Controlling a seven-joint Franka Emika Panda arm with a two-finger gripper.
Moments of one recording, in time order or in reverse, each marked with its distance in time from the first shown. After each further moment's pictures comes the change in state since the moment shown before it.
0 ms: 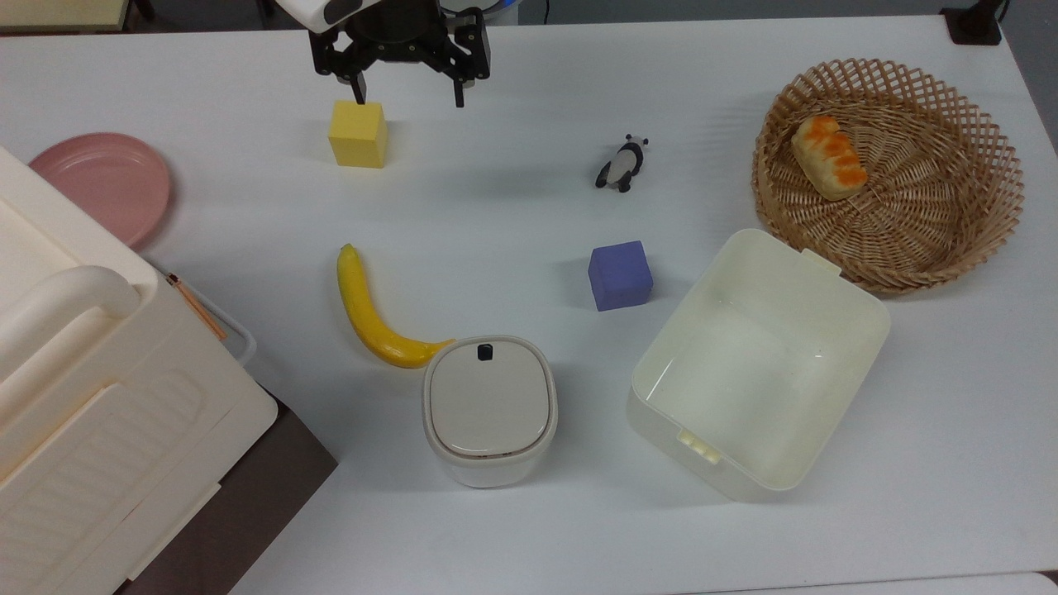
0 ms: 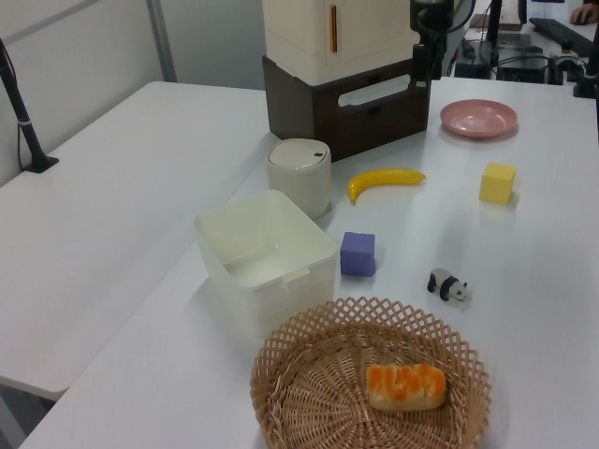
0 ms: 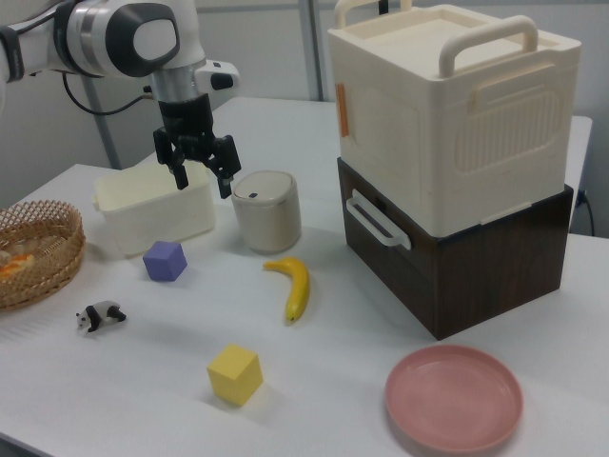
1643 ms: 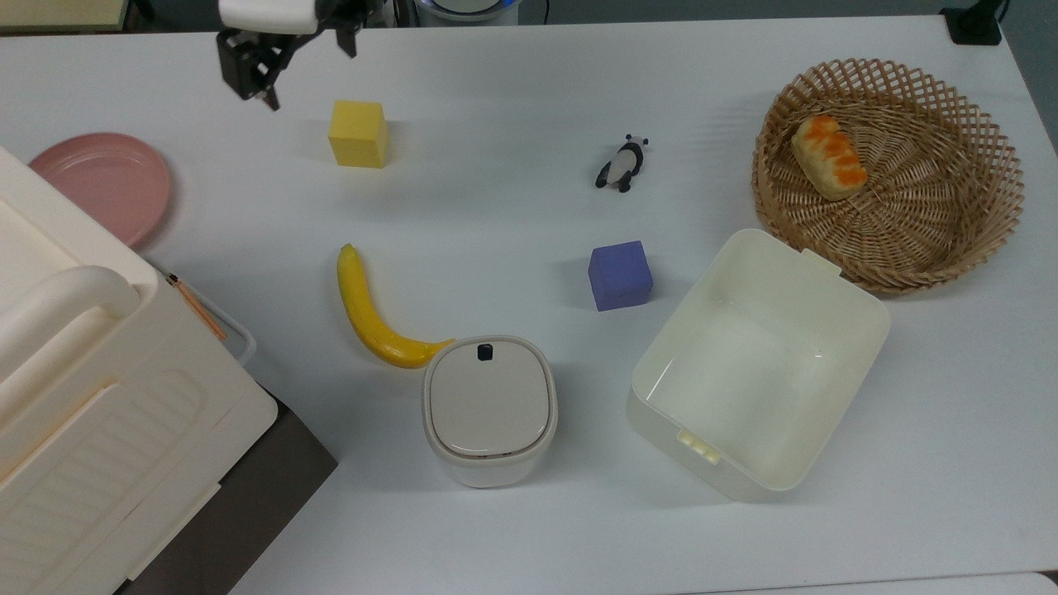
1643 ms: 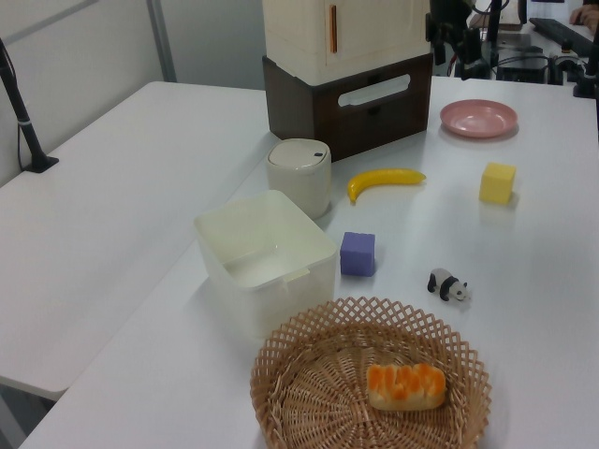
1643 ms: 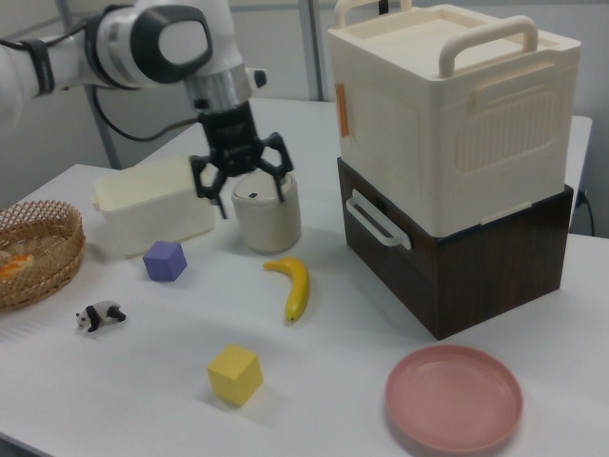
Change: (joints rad) arm 0.029 -0.007 -0.157 -0.029 -0.127 0.018 -0.929
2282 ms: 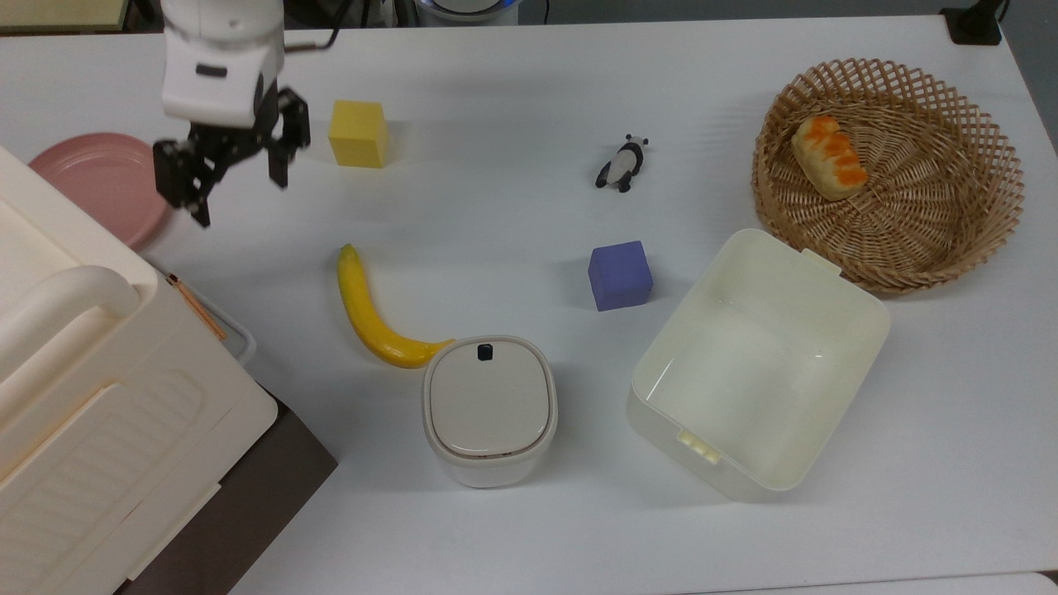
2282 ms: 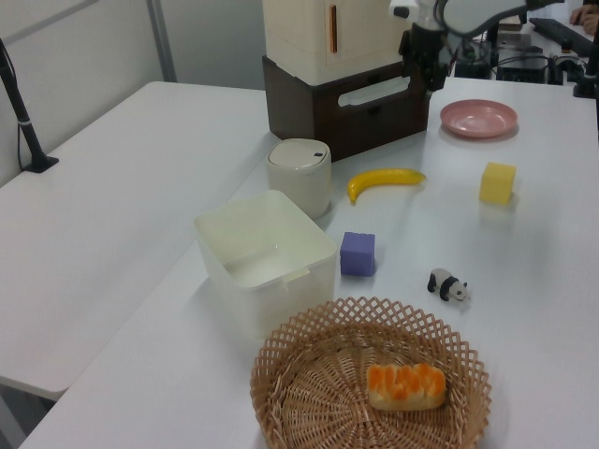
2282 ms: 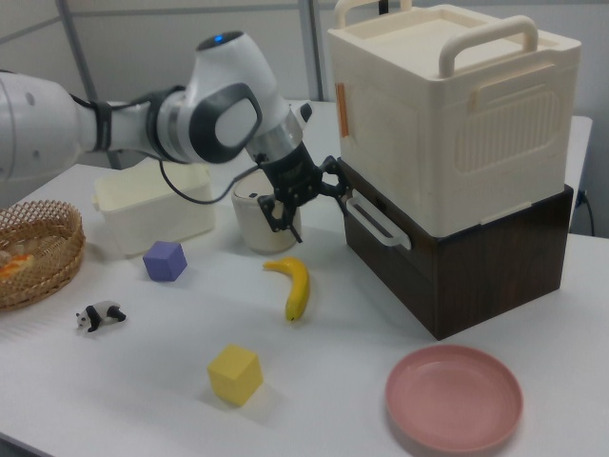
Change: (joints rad) arm -0.033 0.101 -0.062 -0.160 0.000 0.565 -0.049
